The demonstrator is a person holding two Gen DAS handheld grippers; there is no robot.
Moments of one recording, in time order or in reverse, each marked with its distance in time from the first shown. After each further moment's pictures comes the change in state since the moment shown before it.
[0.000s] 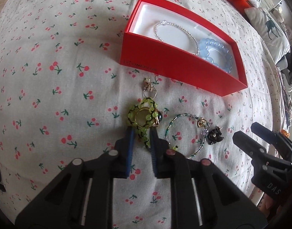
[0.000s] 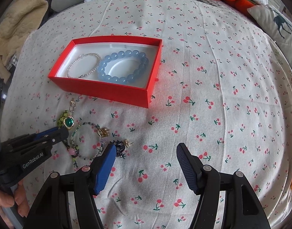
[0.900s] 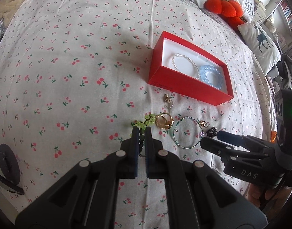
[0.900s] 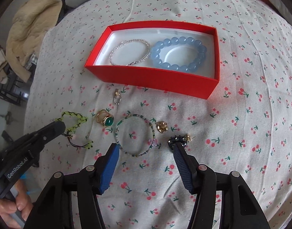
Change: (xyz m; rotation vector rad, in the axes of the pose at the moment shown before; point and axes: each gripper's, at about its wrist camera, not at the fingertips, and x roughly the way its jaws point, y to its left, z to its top) left arm -0.062 0.052 -0.012 -0.015 -0.122 -0.045; right arm 0.017 0.055 0.004 0.021 0.100 0.224
